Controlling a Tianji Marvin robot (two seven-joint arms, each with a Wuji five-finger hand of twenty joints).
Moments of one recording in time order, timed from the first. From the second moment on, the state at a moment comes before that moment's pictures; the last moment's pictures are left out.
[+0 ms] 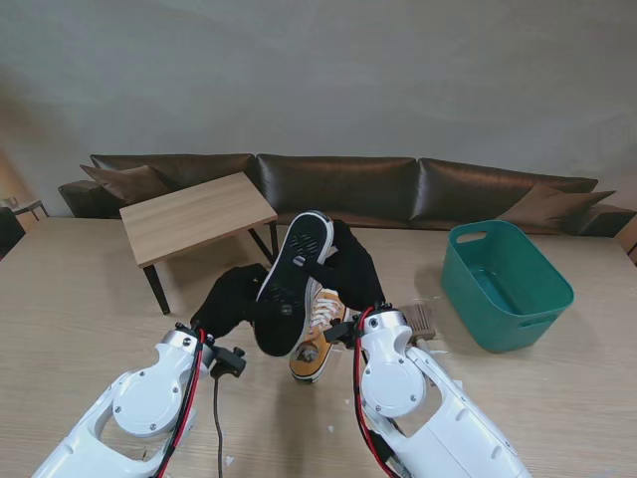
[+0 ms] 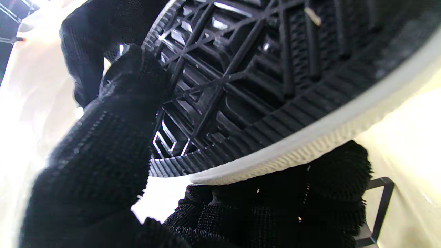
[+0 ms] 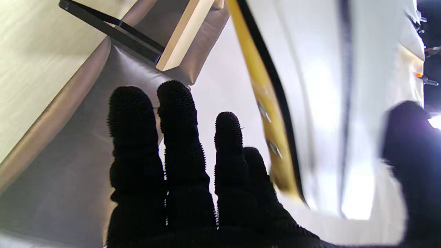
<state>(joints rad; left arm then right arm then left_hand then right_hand) 1.64 -1.18 -1.23 -1.75 -0.02 -0.10 0.08 -1.37 -1.30 0.92 -1.55 -0.22 -0.10 -0.47 0.85 -0.84 0.52 -0.26 0.76 0.33 0.98 0.79 1.32 0.27 0.30 0.82 1.13 0.39 0.77 0.70 0.83 0.47 1.40 0.64 0.19 -0.58 0.92 -0.23 0.23 0.21 0.72 0.27 0.71 0.06 0.69 0.49 0.94 0.21 0.68 0.58 0.83 0.27 1.03 0.54</state>
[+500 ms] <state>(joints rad) 1.69 -1.18 -1.29 -1.73 0.06 -0.06 0.11 -1.37 -1.29 0.95 -1.54 -0.23 -0.07 -0.47 0.85 -0.84 0.53 -0.26 0.76 0.38 1.03 0.80 1.33 0.30 0.35 0.90 1.16 0.38 0.93 0.76 0.84 0.46 1.40 0.64 0.23 -0.52 0.97 -0.19 0.20 0.14 0.73 0.24 0.70 0.10 0.71 0.49 0.91 0.22 0.69 0.58 0.83 0.28 1.02 0.57</state>
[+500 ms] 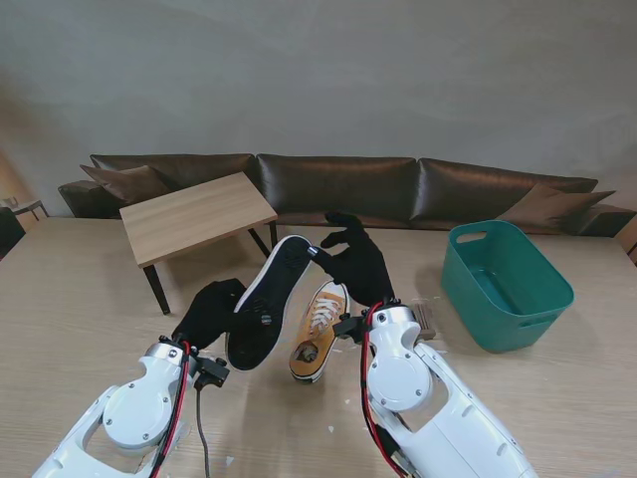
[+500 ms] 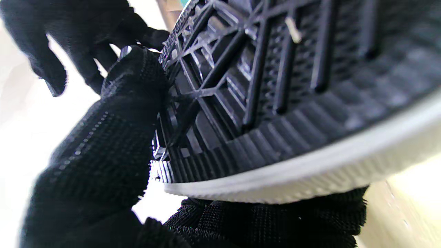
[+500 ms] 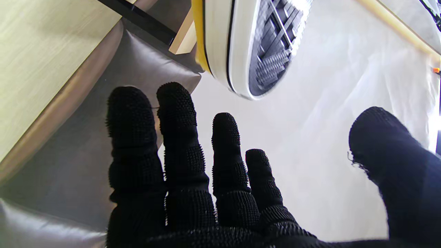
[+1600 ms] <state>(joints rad) 1.50 -1.22 -1.14 -1.47 0.16 0.29 0.23 -1.51 -1.25 1.05 -1.50 -0.14 -0.16 -0.36 0.86 -0.84 0.53 -0.26 0.75 0.39 1.03 0.80 1.31 0.31 0.34 0.95 1.16 0.37 0.93 0.76 0.82 0.47 1.41 0.65 0.23 -0.45 0.97 -0.18 0.25 0.12 0.74 0.24 0.70 0.11 0.70 0.48 0.91 0.24 0.69 0.57 0.83 0.30 1.01 0.57</state>
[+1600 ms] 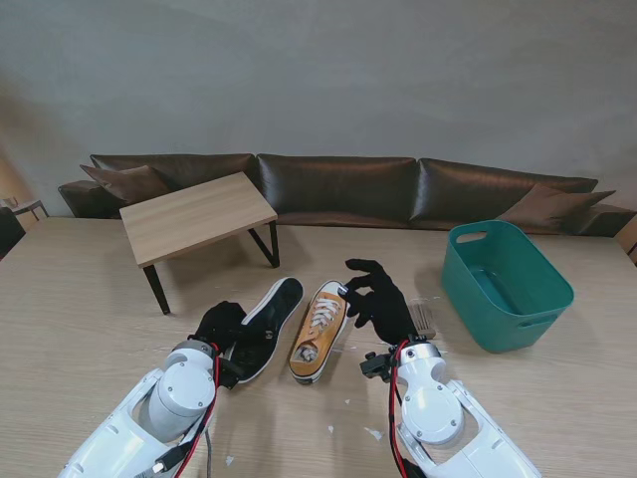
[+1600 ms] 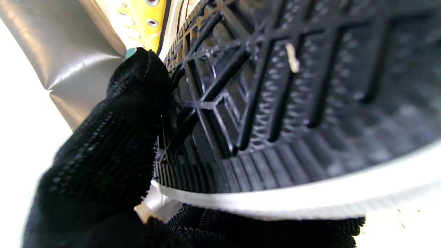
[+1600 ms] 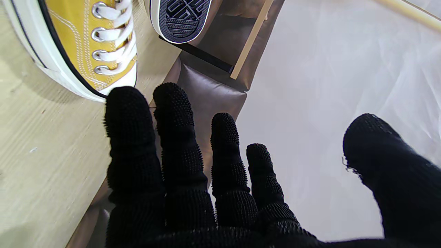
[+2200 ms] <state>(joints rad) 1.50 -1.24 -1.12 -1.46 0.21 0.41 0.26 -1.52 -1.25 1.06 -1.50 -0.10 -0.17 -0.36 0.78 -0.75 0.71 -0.21 0.79 0.41 0.51 0.61 1.02 0.40 0.34 0.71 1.10 0.38 0.82 0.83 0.65 0.46 1.41 0.70 0.23 -0.45 0.97 -0.18 0.26 0.12 0.74 0.24 0.70 0.11 0.70 0.48 0.91 0.24 0.69 0.57 0.83 0.30 1.01 0.57</state>
